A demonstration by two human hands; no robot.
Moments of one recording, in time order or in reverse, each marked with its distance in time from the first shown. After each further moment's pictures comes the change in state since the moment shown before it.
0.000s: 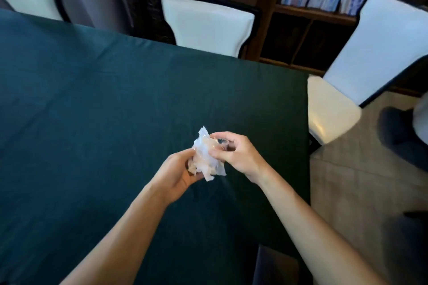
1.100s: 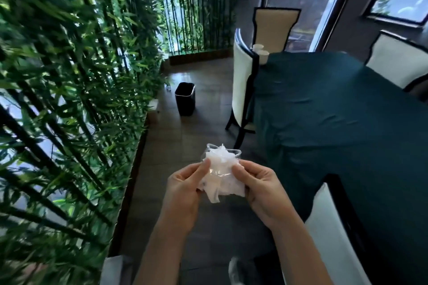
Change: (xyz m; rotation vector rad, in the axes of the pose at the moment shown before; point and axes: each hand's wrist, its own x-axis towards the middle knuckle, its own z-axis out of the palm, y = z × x) left_hand -0.592 -0.149 -0.484 -0.600 1.035 0.869; right_hand -0.286 -0.167 0.710 0.382 -1.109 -0.003
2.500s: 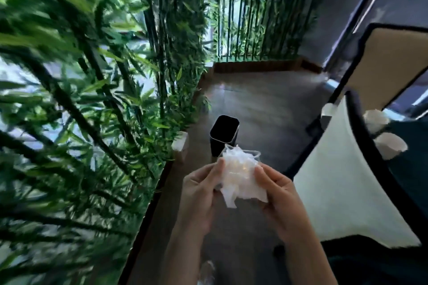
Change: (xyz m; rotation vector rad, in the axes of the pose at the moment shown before) left_hand 0.745 0.188 -0.024 -0.088 0.282 0.026; right_hand 0.796 -0.085 0.024 0.011 -0.034 0.185
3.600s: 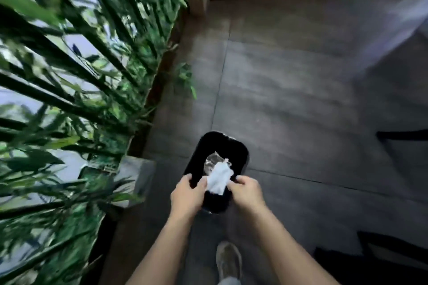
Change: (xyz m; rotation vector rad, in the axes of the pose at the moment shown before) left_hand 0.846 -0.320 -0.008 0.942 0.324 -0.623; right_hand 0.855 0.254 -0.278 -0.742 0.301 0.603
